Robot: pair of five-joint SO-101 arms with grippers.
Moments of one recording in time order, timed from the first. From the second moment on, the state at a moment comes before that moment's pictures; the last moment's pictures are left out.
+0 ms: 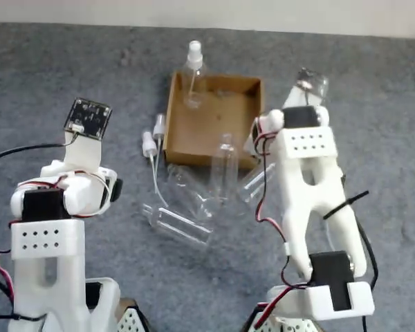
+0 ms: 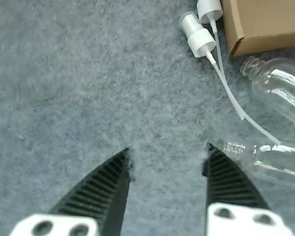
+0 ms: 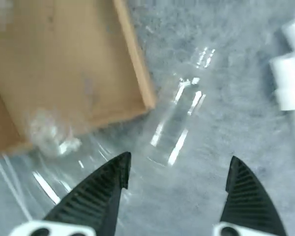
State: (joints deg) left arm -11.6 -49.6 42.3 73.9 -14.5; right arm -11.3 -5.6 8.1 76.8 -33.0
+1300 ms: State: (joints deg) left arm -11.6 -49.5 42.3 73.9 -15.0; right arm -1.4 -20.5 33.7 62.3 -18.0
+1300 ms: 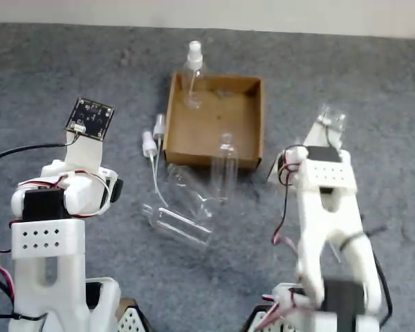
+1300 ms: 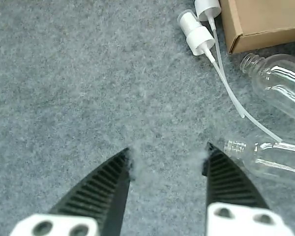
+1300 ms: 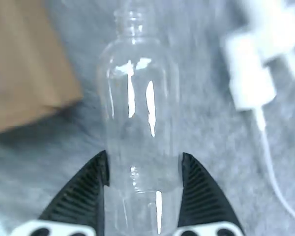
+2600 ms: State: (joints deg) left arm -17.8 -49.5 42.3 72.0 -15.1; right arm -17.1 -37.3 48.3 48.1 -4.9
